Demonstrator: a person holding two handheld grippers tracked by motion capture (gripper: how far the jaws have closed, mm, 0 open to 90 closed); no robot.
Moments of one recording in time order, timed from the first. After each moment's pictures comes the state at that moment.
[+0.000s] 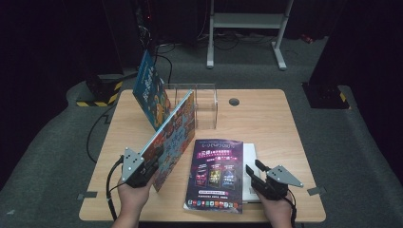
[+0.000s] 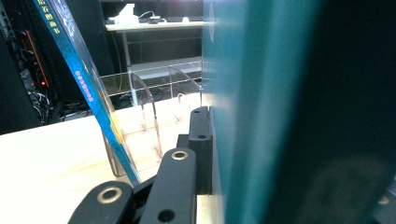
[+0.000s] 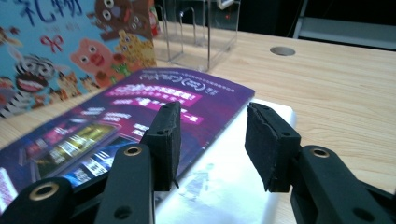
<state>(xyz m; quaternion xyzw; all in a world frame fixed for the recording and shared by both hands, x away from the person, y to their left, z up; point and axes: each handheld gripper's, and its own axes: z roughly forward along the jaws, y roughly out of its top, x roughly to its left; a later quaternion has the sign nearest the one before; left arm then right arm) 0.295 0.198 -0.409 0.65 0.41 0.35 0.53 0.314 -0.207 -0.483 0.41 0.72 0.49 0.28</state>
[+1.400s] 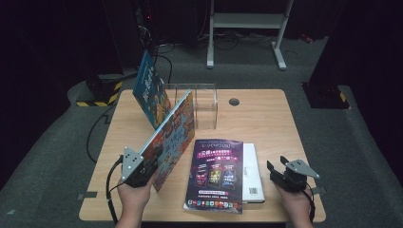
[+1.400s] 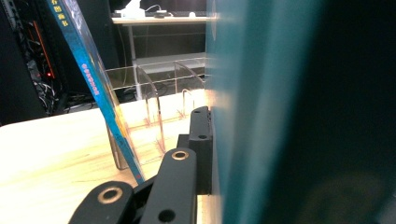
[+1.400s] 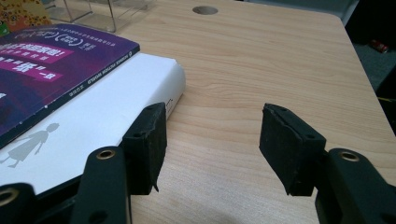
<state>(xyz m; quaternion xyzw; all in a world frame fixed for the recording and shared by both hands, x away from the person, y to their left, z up) 0.294 0.196 -0.407 0.65 0.43 0.35 0.52 0.343 -0.269 -0.502 0.48 0.71 0.42 0.31</state>
